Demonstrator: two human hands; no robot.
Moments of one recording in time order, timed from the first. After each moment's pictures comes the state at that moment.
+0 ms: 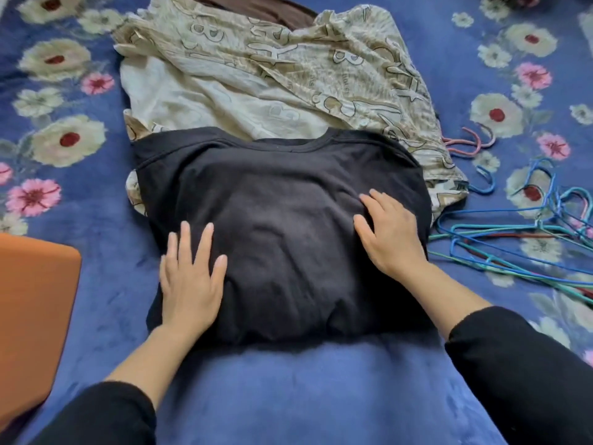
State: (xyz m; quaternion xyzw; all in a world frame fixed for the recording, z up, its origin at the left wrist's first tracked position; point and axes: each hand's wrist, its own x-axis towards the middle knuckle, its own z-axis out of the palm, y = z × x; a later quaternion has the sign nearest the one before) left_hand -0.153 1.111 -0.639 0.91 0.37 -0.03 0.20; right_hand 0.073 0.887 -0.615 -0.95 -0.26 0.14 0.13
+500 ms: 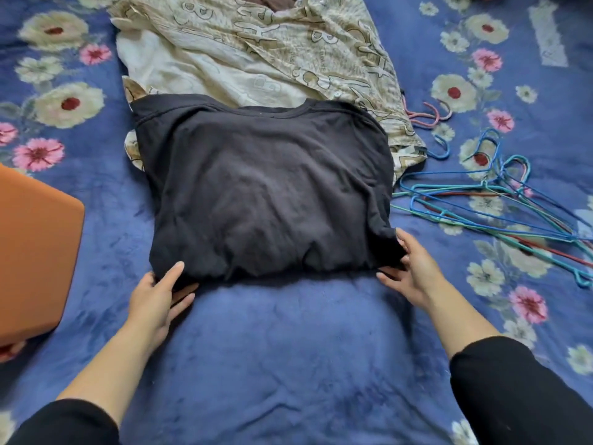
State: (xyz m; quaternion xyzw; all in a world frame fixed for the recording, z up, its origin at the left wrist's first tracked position) left_hand -0.247 1.073 -0.605 0.41 0.61 0.06 0.67; right_hand -0.010 0.765 -0.585 -0.65 0.32 0.37 0.58
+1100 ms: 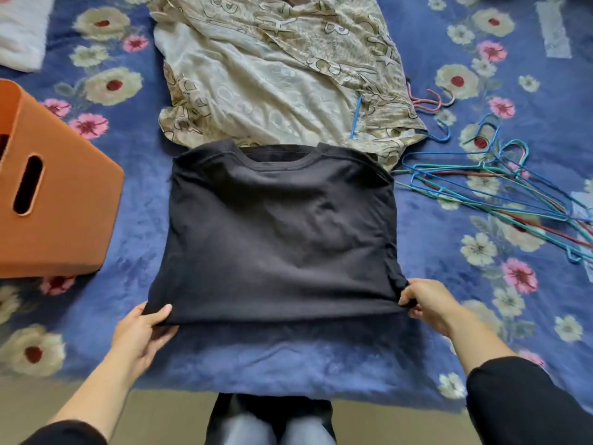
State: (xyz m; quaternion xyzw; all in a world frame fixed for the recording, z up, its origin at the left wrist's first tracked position) left_hand -0.382 1.039 -0.581 0.36 0.64 0.05 0.68; right_hand -0.090 0.683 -0.576 -0.78 0.26 0.42 0.38
